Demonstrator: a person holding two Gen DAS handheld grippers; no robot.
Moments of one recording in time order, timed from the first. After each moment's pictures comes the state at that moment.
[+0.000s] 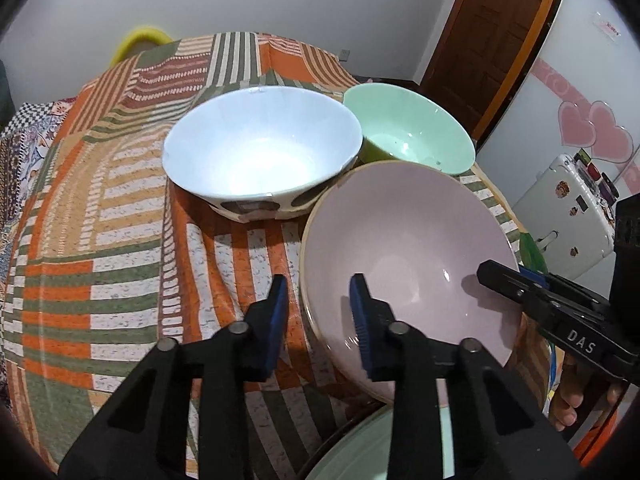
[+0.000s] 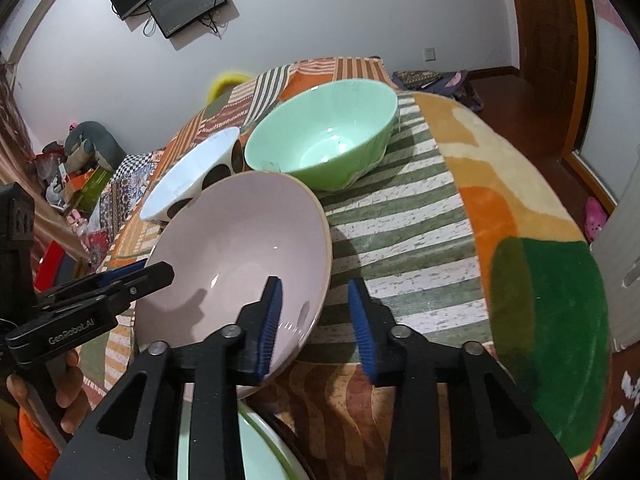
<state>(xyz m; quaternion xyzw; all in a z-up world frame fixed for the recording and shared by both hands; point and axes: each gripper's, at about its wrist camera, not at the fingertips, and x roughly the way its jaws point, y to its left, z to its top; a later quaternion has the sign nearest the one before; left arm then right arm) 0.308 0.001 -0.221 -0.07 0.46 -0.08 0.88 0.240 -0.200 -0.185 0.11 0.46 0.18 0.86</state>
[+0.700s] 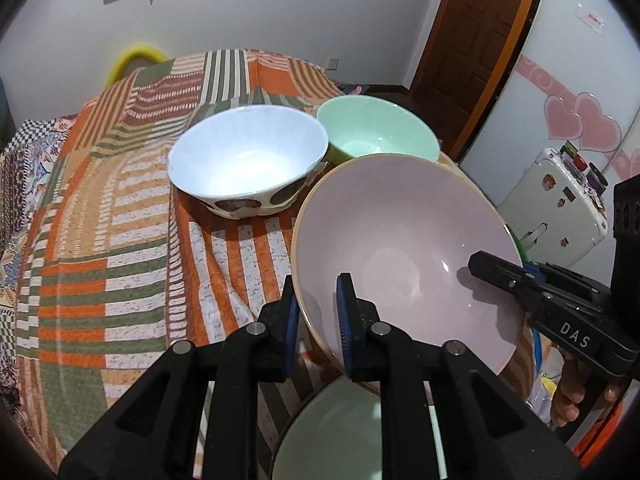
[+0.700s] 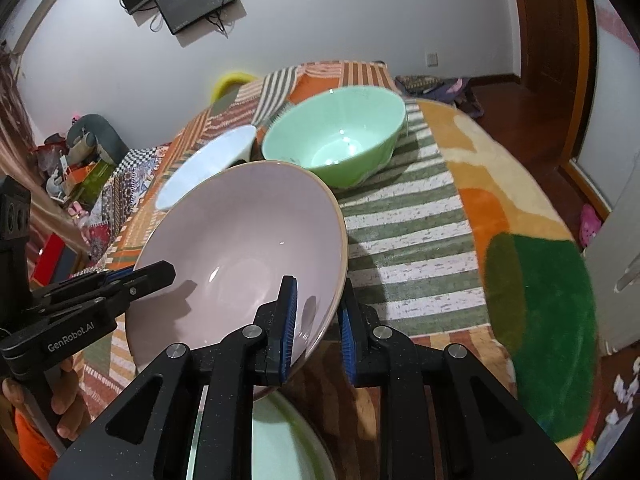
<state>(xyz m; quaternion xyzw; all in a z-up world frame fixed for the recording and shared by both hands) 0.267 -0.011 -0.188 -0.05 0.44 -0.08 0.89 0.222 -0.198 -0.157 0.08 0.45 0.18 0.87</state>
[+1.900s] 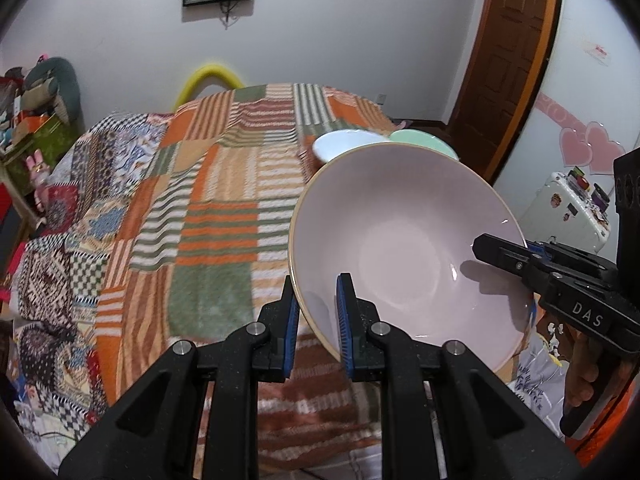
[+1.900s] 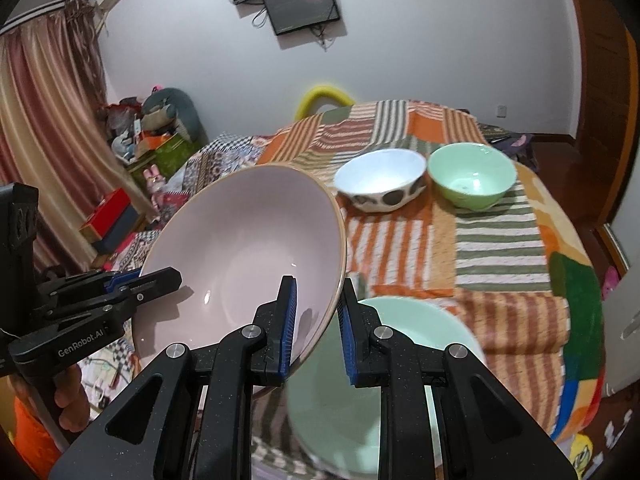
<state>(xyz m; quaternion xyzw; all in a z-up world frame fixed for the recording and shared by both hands) 0.087 0.084 -0.122 -0.06 0.39 0.01 0.92 0.134 -0.097 -0.106 0.03 0.40 0.29 0.87</state>
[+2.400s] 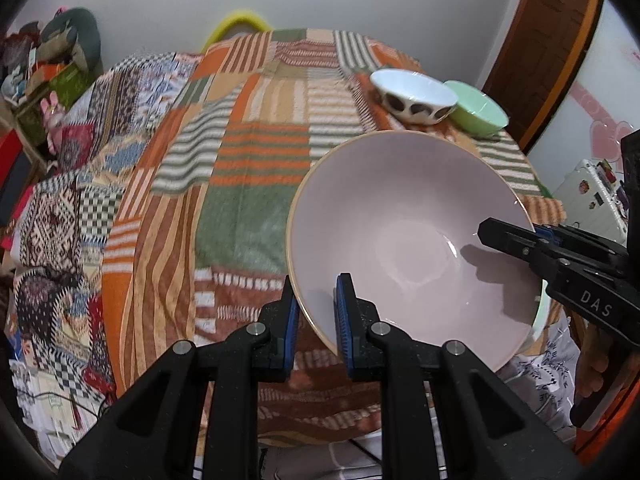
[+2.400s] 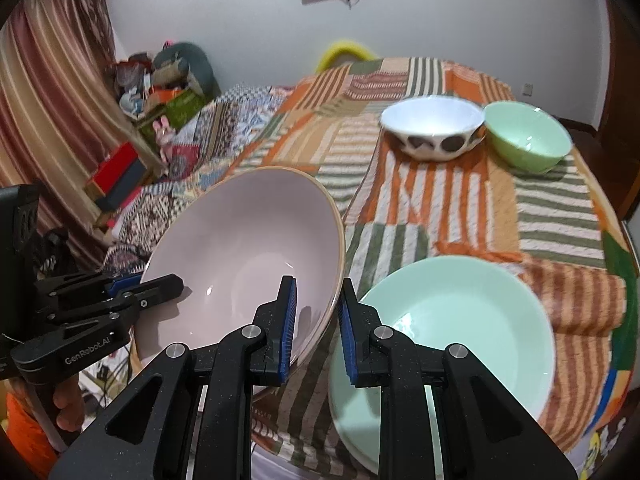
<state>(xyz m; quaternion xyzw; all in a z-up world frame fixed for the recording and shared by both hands) 0.074 0.130 -0.187 -0.09 0.47 0.04 0.88 0.128 -0.045 -0.154 -0.01 0.46 0.31 0.83</state>
